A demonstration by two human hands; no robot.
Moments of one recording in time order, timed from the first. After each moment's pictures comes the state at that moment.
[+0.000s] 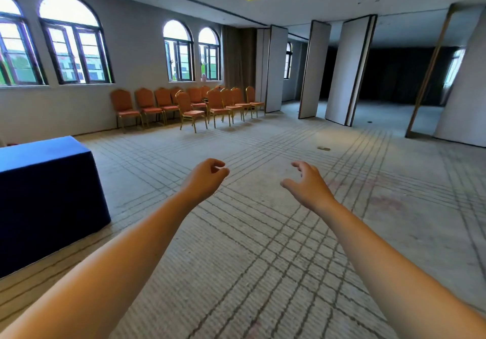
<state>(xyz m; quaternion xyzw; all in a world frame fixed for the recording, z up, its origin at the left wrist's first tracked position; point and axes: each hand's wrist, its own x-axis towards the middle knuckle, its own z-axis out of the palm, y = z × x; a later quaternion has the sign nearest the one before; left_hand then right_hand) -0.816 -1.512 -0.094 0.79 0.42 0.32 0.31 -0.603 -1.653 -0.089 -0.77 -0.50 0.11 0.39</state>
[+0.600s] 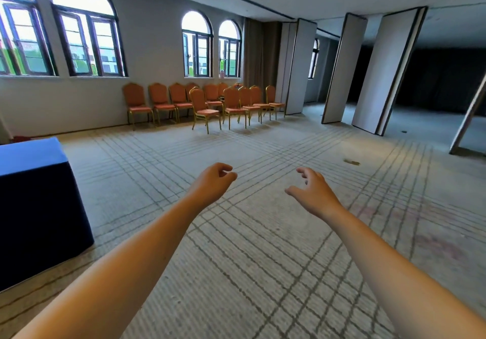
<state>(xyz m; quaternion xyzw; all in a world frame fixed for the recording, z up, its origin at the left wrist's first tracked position) -0.636 -1.125 -0.122 0.76 0.45 0.32 0.34 -0.416 -1.250 -0.107 -0.76 -0.53 0.14 0.36</state>
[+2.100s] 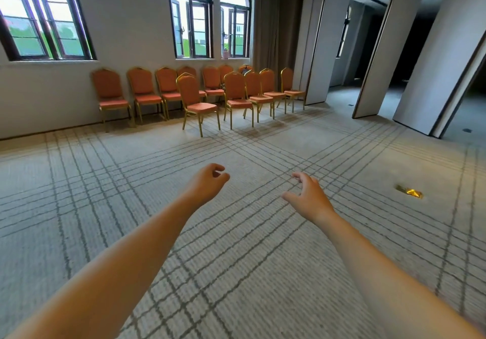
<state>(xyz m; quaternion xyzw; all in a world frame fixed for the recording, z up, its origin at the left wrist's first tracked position) -0.110 -0.070 -0.167 0.73 0.52 0.29 0.34 0.118 -0.188 -0.159 -0.76 -0.53 0.19 0.32</state>
